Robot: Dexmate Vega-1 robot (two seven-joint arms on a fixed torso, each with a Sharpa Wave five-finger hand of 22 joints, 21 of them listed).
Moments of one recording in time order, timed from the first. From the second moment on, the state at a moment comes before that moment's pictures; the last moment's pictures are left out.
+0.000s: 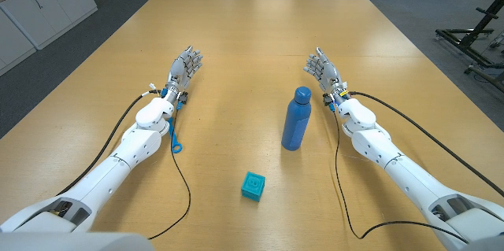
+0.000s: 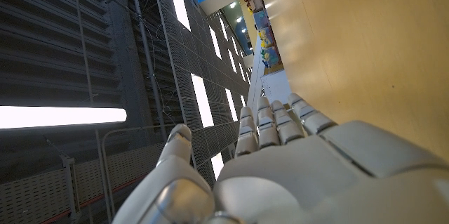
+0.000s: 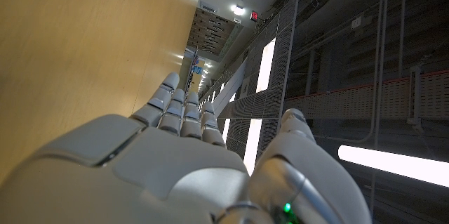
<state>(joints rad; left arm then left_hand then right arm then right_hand) 0.92 0.56 0.33 -1.40 -0.66 -0.31 -0.01 0.04 -0.03 0.49 -0.14 0.17 0.19 0.06 0.23 0.19 0.21 0.06 0.21 0.24 0.15 -0.01 0.20 0.18 0.12 -0.01 0.19 0.17 -0.87 -0.52 -0.38 -1.37 0.63 0.29 0.00 0.30 0.09 0.21 -0.07 0.17 0.13 0.12 0.19 0.20 0.15 0.12 0.21 0.26 0.07 0.11 0.21 0.35 0.09 0.04 0.58 0.18</state>
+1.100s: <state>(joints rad) 1.00 0.59 0.33 -1.49 -0.65 -0.37 -0.03 0.04 -0.06 0.47 -0.15 0.17 0.05 0.10 0.18 0.19 0.07 0.09 0.18 0.21 0.03 0.04 0.18 0.18 0.05 -0.04 0.18 0.17 -0.98 -0.60 -0.32 -1.44 0.73 0.36 0.17 0.30 0.09 0.21 -0.08 0.17 -0.03 0.12 0.17 0.20 0.00 0.13 0.18 0.21 -0.07 0.13 0.19 0.32 -0.02 0.02 0.49 0.18</state>
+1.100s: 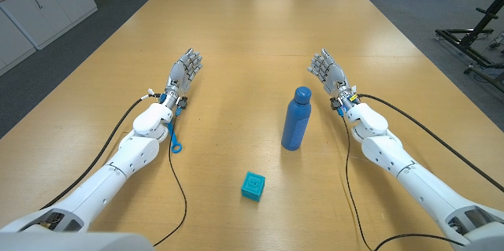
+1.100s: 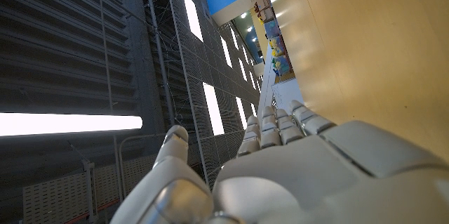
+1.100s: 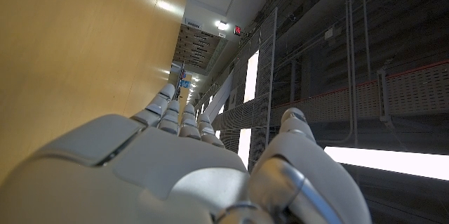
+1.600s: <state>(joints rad) 1.06 0.56 0.33 -1.56 -0.60 -0.39 0.07 0.04 -0.06 0.47 -0.15 0.17 0.13 0.08 0.22 0.19 0.14 0.08 0.21 0.20 0.09 0.01 0.20 0.18 0.09 -0.04 0.20 0.17 -1.09 -0.67 -0.26 -1.48 0.80 0.44 0.31 0.30 0.09 0.21 -0.08 0.17 -0.05 0.12 0.17 0.20 -0.03 0.13 0.18 0.20 -0.10 0.13 0.19 0.32 -0.03 0.03 0.47 0.18</state>
